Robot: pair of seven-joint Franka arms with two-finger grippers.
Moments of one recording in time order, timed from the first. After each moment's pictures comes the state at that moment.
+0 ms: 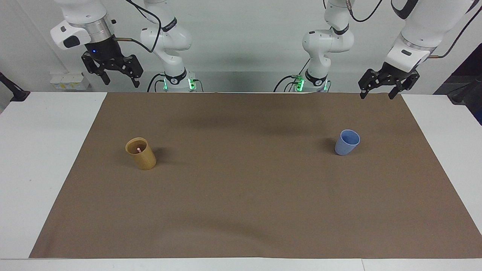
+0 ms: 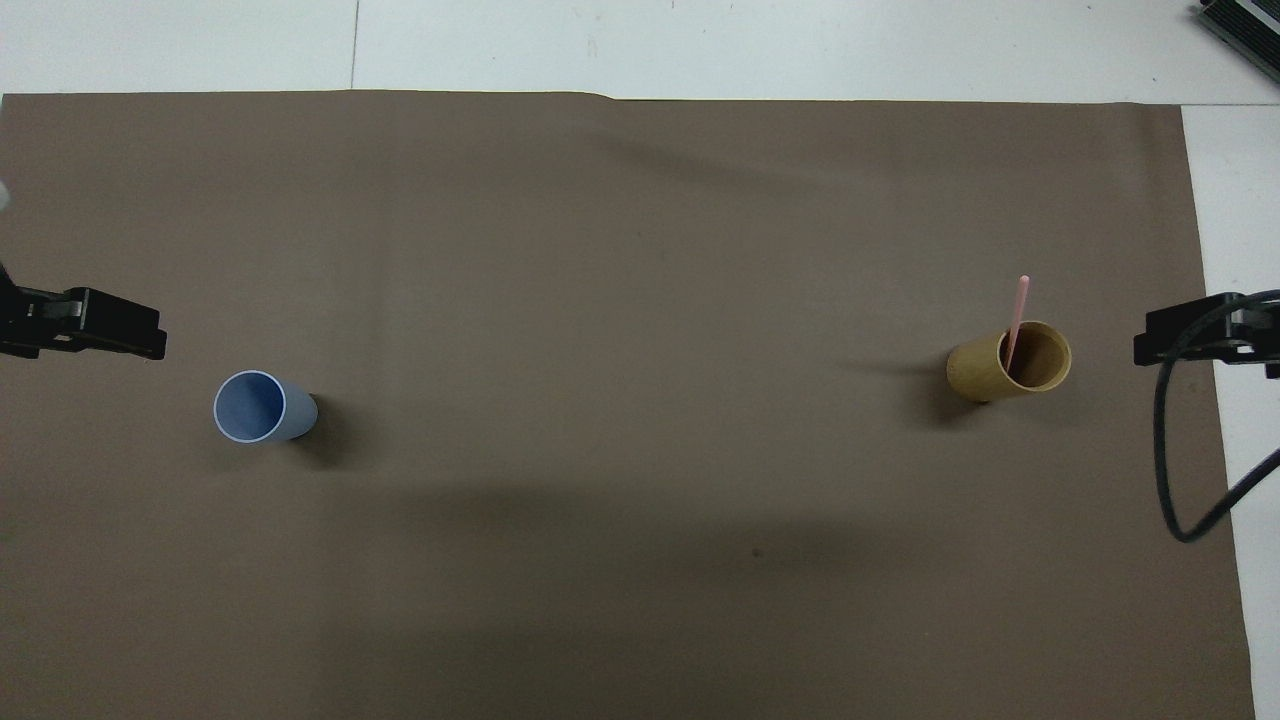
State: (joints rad) left arm -0.04 -0.02 -0.05 -1.52 -0.01 1.48 -0.02; right arm -0.06 -0.05 0.07 -1.49 -0.01 1.43 0.13
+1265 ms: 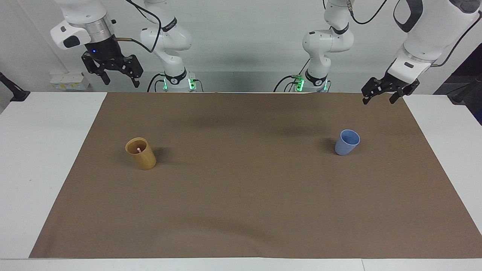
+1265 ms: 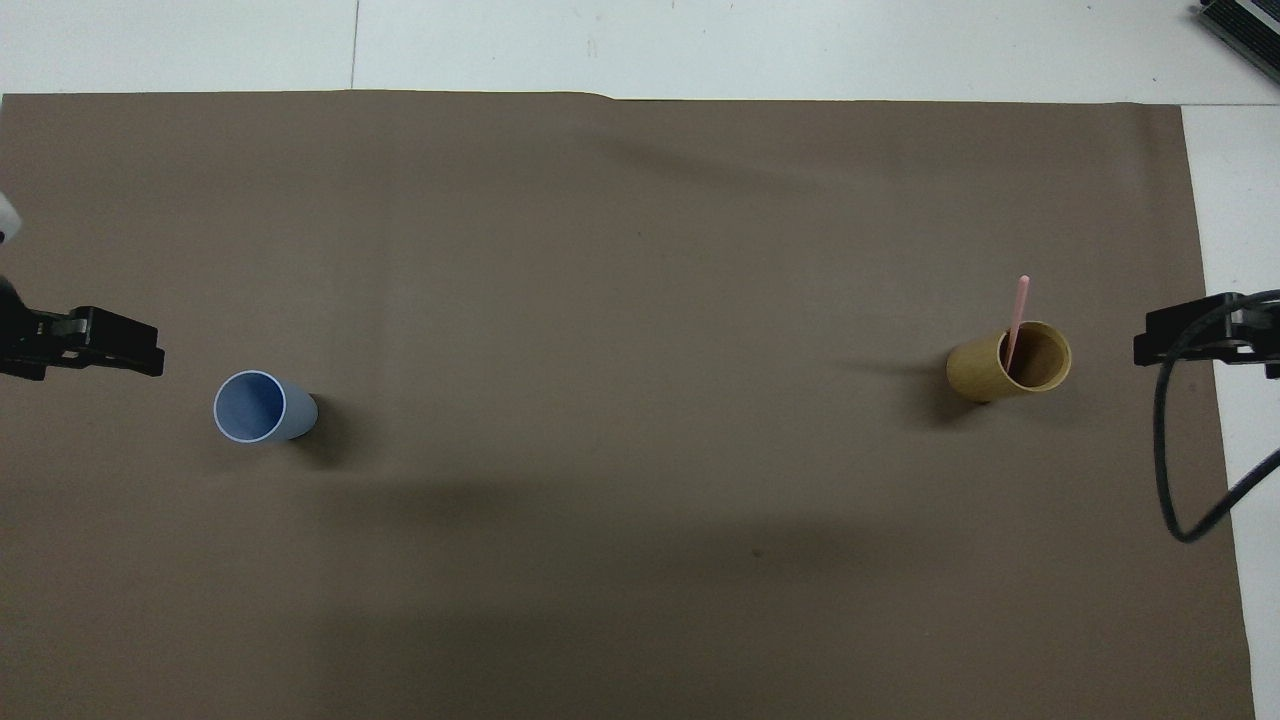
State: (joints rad) left arm 0.00 -0.04 -0.05 -1.67 -0.01 1.57 -0.02; right arm -0.06 -0.05 0.07 -1.49 -0.01 1.43 0.13
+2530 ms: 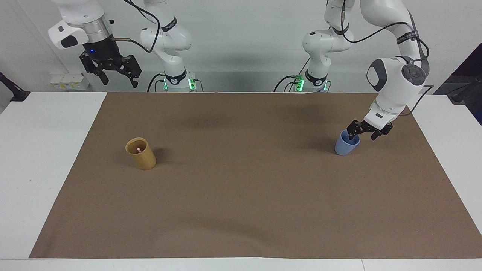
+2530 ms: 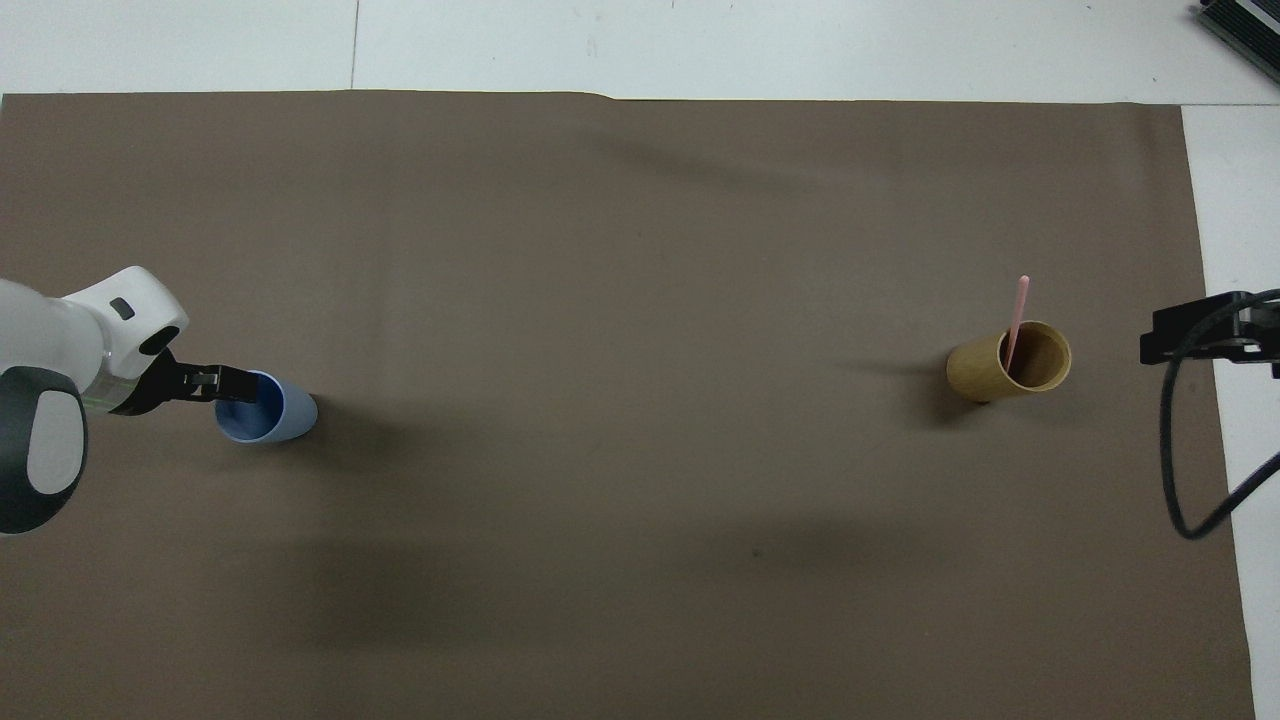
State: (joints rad) left arm 0.06 -0.01 -0.04 -2.15 -0.01 2.12 0.12; right arm -0.07 -0.05 0.06 -1.49 -0.01 1.44 0.13
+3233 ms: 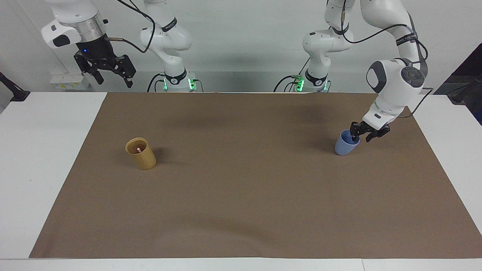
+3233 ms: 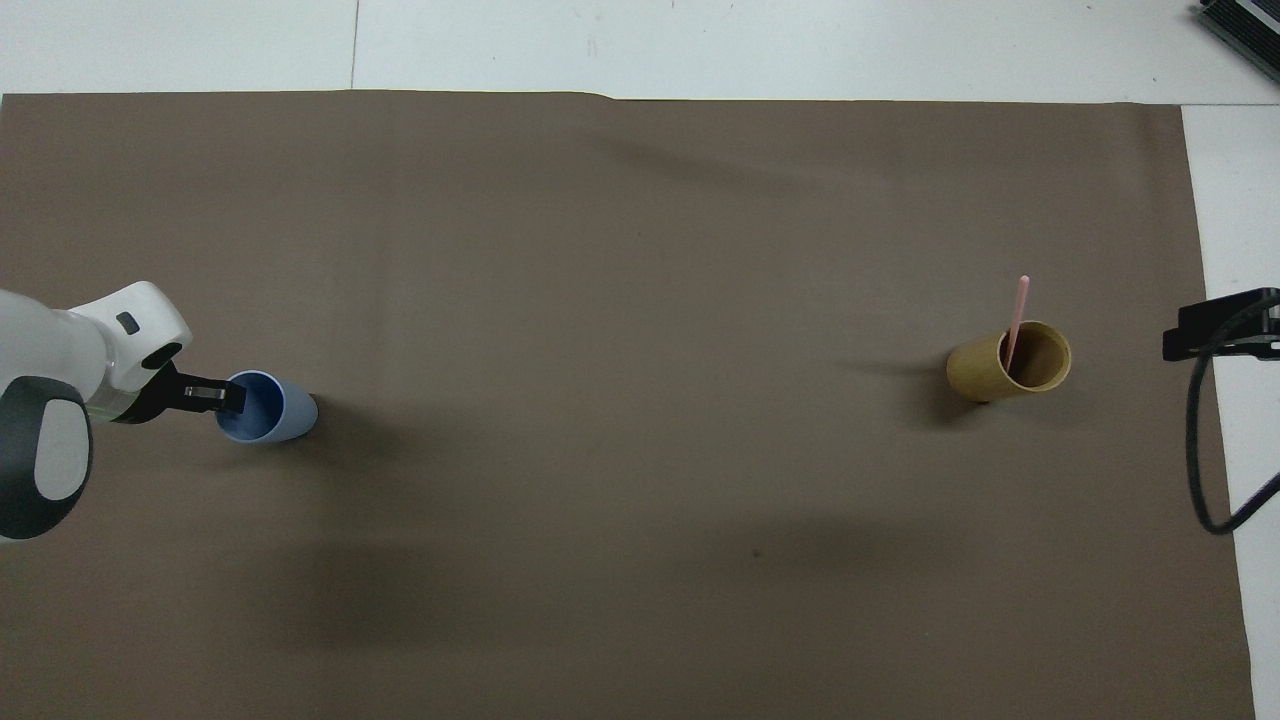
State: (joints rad) left arm 0.07 0.00 -0.04 -2.18 -0.01 2.15 0.18; right arm -0.09 -0.05 0.06 -1.49 -0.01 1.45 0.10
